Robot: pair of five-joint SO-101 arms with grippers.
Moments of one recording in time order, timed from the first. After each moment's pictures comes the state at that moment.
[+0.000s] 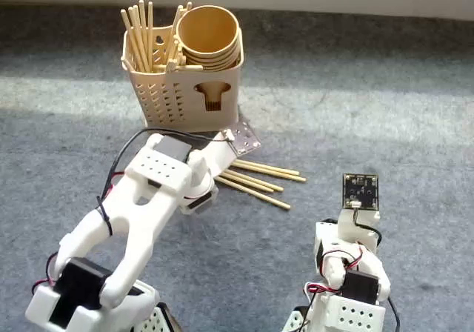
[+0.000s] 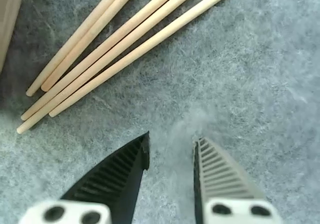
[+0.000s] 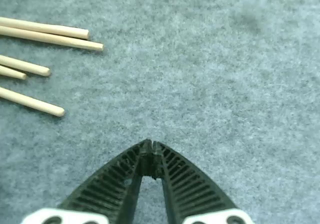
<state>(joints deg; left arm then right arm) 17.6 -11.4 35.8 68.1 -28.4 8.1 -102.5 95.9 65.6 12.7</state>
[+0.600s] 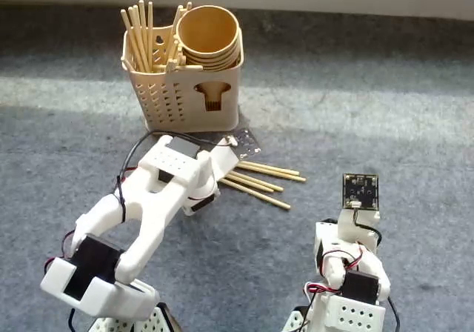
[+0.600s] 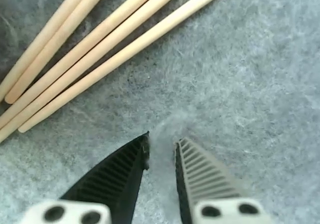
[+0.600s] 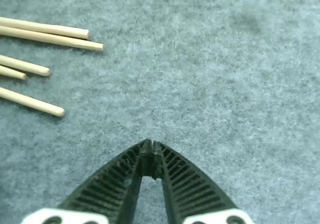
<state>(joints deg) 17.6 -2.3 35.8 63.6 -28.4 8.1 -102.5 95.9 65.6 12.7</state>
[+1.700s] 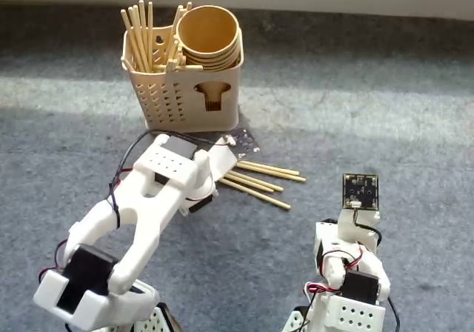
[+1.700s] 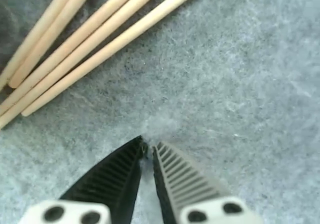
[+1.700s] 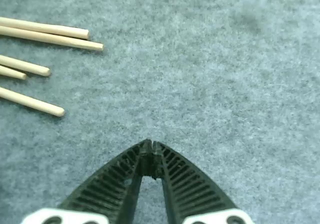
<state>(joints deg) 17.6 -8.3 35.8 68.4 -27.1 8.1 -102.5 95.9 65.6 12.7</state>
